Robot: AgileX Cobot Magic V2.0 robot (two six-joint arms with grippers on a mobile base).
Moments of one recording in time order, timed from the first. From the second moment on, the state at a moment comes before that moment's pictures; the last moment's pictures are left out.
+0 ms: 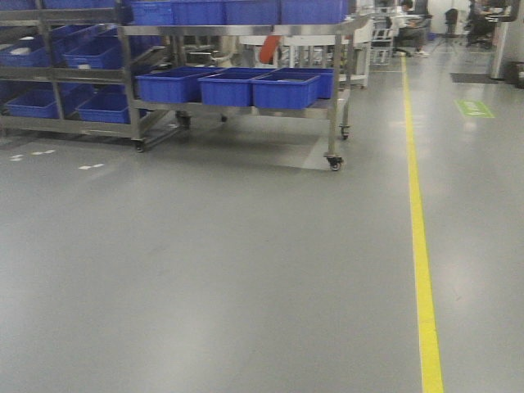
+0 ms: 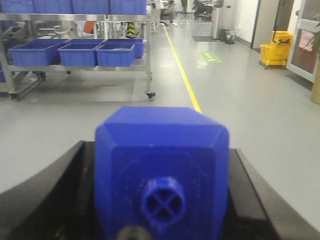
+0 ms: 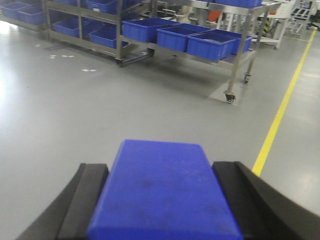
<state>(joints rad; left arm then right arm) -0.47 0.03 -0.35 0.25 0.47 -0.27 0.25 0.14 -0.37 0.01 0.39 -0.05</state>
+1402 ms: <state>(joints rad) -0.47 0.03 -0.35 0.25 0.47 -0.27 0.25 0.14 -0.37 0.01 0.39 -0.05</state>
